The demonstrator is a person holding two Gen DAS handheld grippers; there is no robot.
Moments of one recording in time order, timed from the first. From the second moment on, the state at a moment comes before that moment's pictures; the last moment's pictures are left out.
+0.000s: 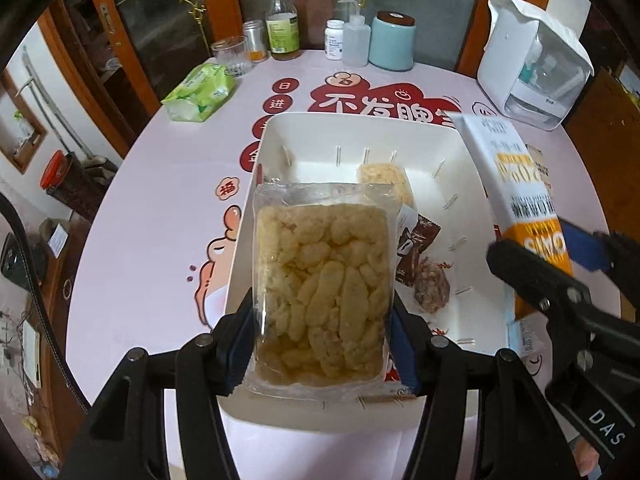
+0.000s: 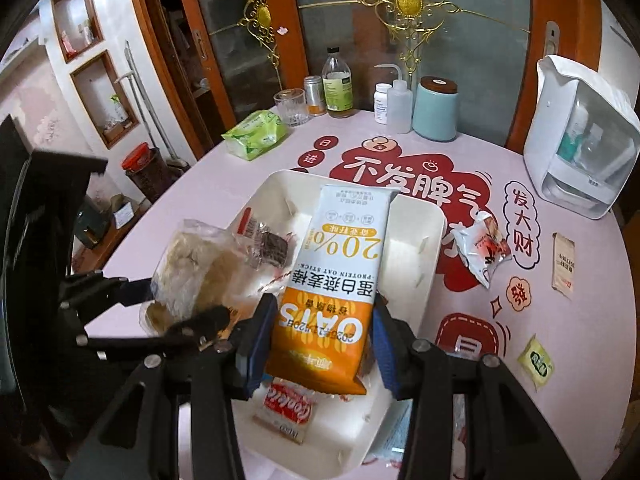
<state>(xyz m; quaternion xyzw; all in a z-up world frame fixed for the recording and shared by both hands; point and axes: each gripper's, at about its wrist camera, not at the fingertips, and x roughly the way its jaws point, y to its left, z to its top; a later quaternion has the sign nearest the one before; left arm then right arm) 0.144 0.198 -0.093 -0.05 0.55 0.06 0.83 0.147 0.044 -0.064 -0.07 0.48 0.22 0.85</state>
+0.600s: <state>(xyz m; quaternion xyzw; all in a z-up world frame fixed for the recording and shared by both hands) 0.210 0.194 -0.143 0.00 0.55 0.06 0.83 0.223 0.054 -0.133 -0.09 0.54 0.18 0.82</state>
